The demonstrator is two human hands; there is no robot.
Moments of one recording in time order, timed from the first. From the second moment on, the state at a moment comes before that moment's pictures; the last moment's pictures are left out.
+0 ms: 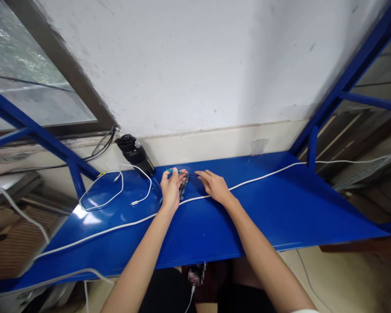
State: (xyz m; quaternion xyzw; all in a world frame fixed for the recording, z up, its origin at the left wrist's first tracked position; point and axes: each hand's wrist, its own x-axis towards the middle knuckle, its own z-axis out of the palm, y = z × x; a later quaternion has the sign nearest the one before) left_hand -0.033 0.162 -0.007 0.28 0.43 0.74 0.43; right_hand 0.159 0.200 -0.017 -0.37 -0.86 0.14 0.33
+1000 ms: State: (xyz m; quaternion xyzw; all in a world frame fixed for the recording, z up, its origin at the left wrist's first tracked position) left_hand -0.024 0.161 -0.013 0.35 0.44 0.68 0.47; right_hand 0.155 0.195 -0.015 -0.33 -0.85 0.17 0.36
